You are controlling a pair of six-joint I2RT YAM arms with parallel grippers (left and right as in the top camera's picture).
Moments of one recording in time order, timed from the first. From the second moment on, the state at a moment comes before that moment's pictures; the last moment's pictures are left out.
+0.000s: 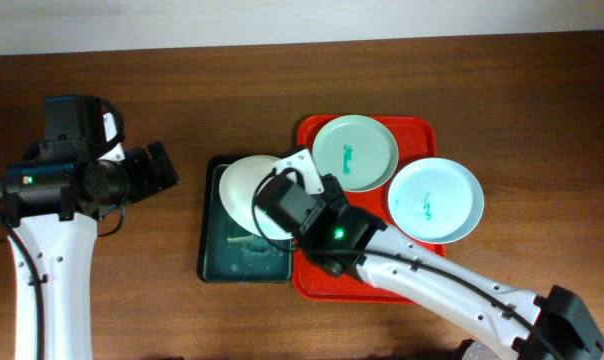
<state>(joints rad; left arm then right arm) 0.09 1.38 1.52 -1.27 0.06 -0.31 0.93 1.58 1.23 -0.62 0.61 0.28</state>
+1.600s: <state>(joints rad) 0.09 1.38 1.52 -1.27 0.06 -0.31 0.00 1.26 1.37 -1.07 0.04 0.58</state>
